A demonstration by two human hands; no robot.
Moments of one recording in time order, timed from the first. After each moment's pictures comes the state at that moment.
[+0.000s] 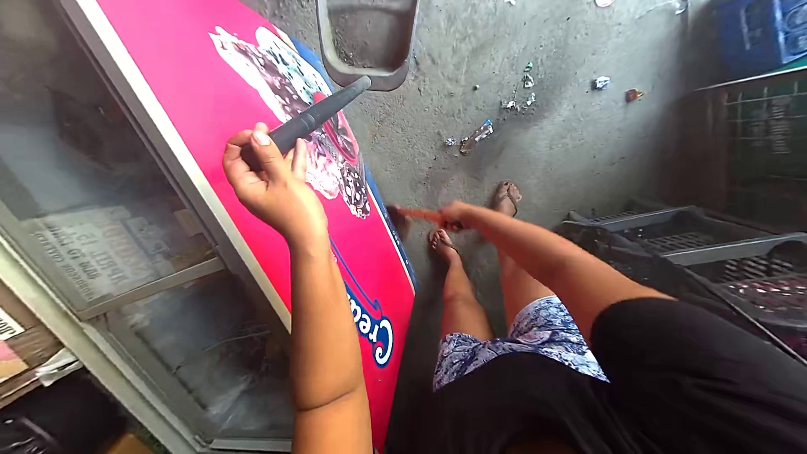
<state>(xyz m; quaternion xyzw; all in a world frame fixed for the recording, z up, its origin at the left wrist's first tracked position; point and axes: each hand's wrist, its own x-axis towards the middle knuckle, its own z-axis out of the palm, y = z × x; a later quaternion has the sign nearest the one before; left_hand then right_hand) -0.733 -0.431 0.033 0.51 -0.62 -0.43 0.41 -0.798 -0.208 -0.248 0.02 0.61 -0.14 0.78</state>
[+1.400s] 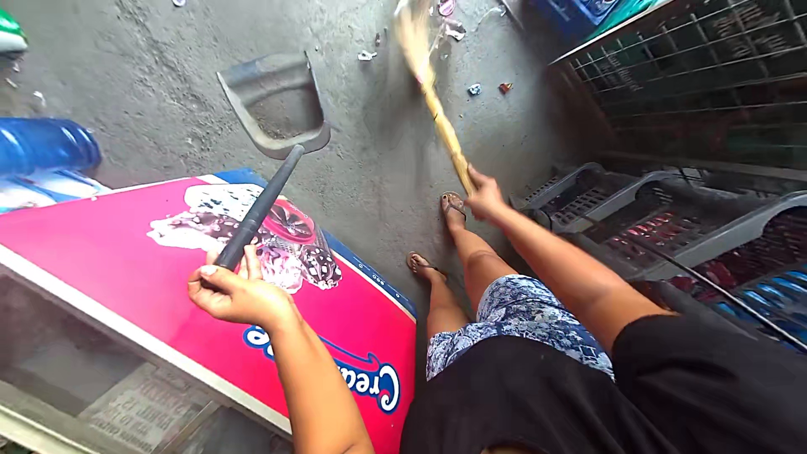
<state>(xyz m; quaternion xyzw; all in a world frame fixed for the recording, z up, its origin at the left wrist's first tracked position) -0.904 -0.361 0.031 0.54 -0.65 -0.39 0.37 -1.036 -0.008 -0.186 0.11 0.80 -0.36 0.47</state>
